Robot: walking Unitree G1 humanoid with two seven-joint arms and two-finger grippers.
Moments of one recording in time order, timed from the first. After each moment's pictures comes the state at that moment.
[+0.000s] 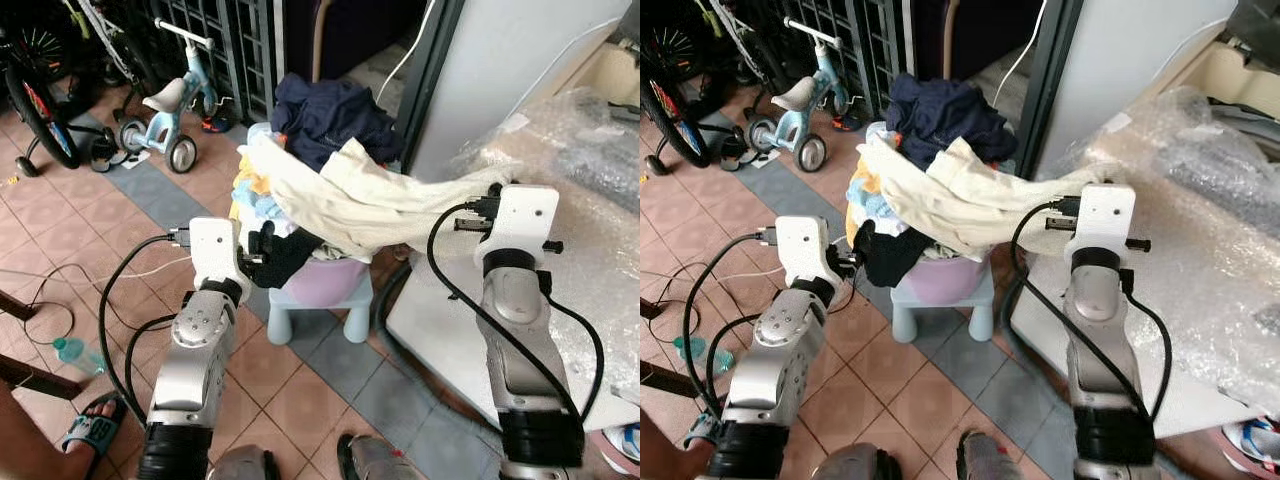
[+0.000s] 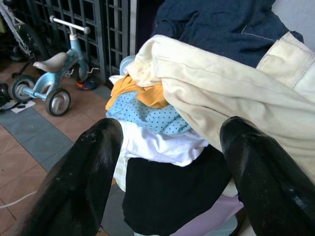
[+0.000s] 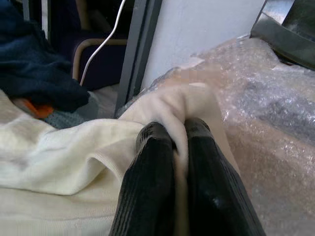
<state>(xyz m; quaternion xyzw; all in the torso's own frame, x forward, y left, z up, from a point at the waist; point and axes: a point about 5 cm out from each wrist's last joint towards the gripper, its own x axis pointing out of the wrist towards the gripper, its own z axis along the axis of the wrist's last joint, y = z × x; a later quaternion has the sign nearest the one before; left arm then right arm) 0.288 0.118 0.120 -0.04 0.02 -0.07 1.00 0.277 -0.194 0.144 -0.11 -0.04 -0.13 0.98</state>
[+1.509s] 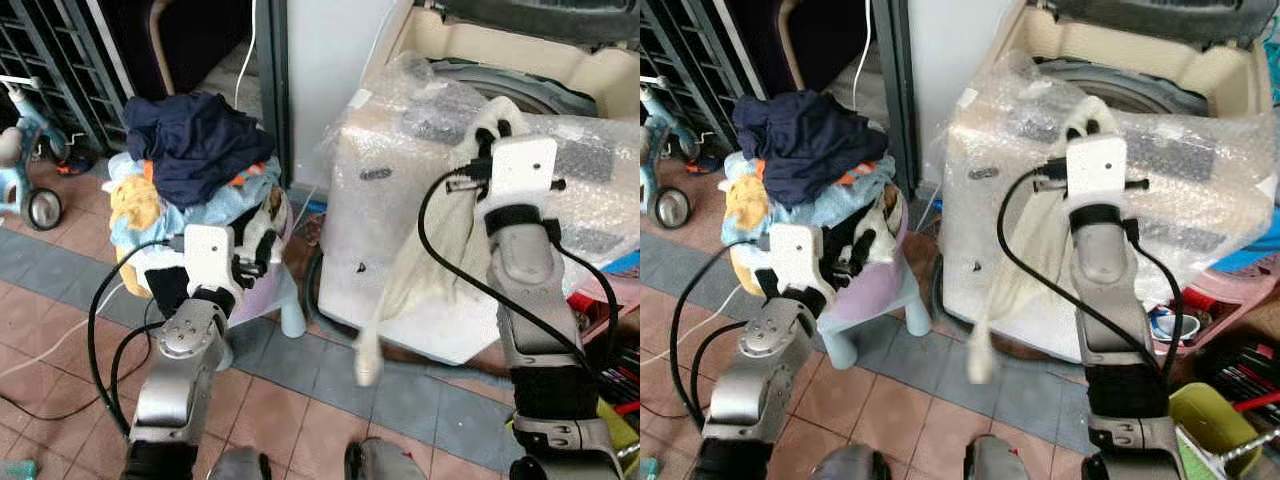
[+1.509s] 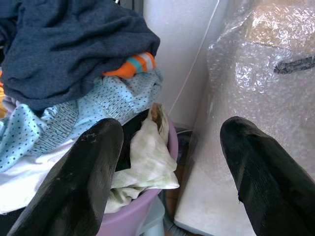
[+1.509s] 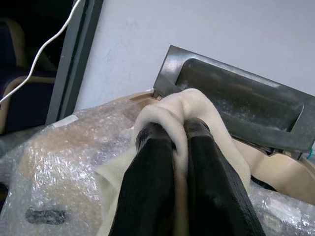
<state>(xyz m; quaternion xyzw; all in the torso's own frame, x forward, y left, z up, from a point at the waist) 0.277 0.130 0.119 -0.04 0.03 -0.08 1.00 0.321 -0.173 0.218 -0.16 -0.18 -0.02 0.97</state>
